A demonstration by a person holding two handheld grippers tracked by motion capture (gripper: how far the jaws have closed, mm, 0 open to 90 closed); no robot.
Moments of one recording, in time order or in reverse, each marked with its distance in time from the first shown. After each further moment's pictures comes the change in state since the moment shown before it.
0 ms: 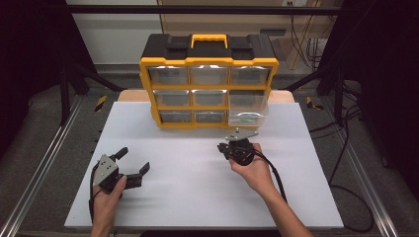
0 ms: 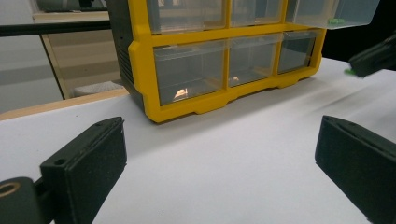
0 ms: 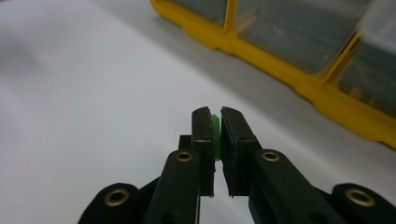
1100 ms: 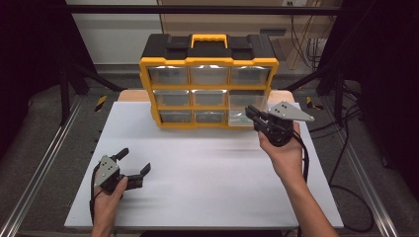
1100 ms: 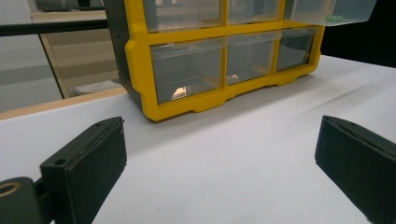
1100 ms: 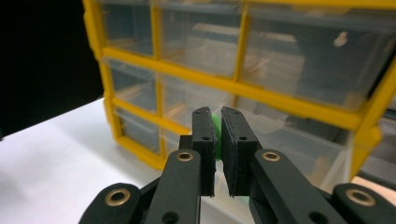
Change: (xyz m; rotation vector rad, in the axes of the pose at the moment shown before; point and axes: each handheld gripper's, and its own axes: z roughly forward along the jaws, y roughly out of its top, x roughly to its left) left arm -0.003 0.000 0.000 0.007 0.000 0.006; right arm -0.032 0.062 -0.115 -0.398 -0.179 0.042
